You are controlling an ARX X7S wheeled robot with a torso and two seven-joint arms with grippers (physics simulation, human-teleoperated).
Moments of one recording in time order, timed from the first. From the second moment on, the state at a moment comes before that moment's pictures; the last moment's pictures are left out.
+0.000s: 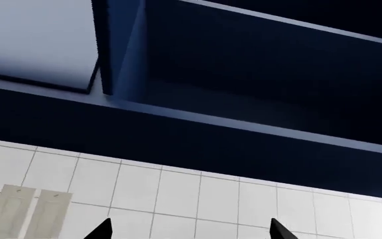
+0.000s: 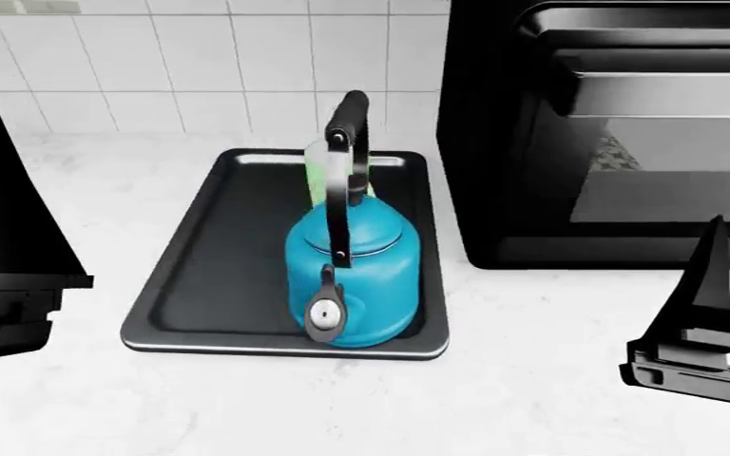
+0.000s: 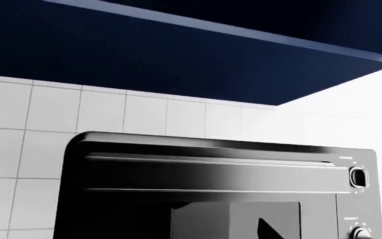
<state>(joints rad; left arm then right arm) -0.40 -1.26 0.48 1.02 -0.79 0.30 -1.06 1.49 1.45 -2.08 -0.96 0.52 -0.32 1.56</state>
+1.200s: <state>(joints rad) -0.34 -1.43 -0.47 0.90 -1.35 -0.19 -1.17 1.39 1.51 -1.94 -0.99 0.54 -0.34 1.54</state>
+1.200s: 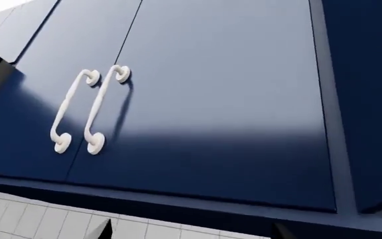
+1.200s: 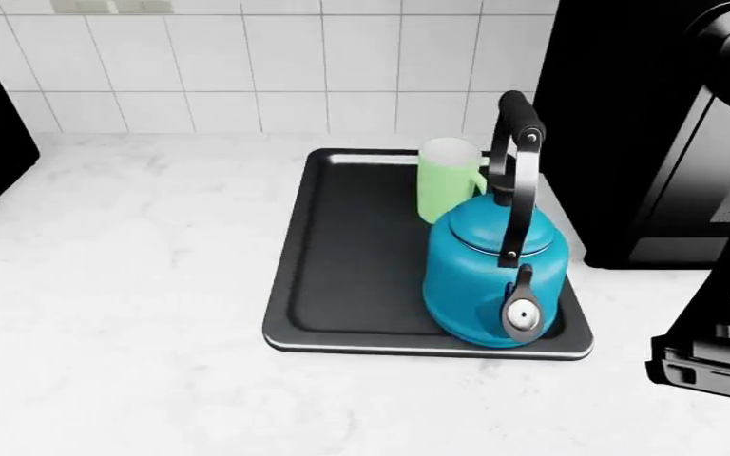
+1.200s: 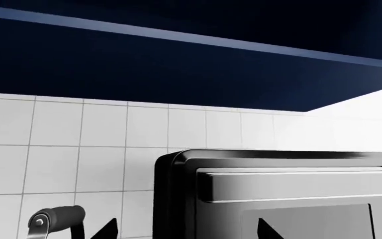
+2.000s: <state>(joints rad) -2.10 -0.13 -0.02 0.02 0.15 -1.09 0.02 1.37 1.57 -1.94 -1.02 0.50 -0.37 1.54</state>
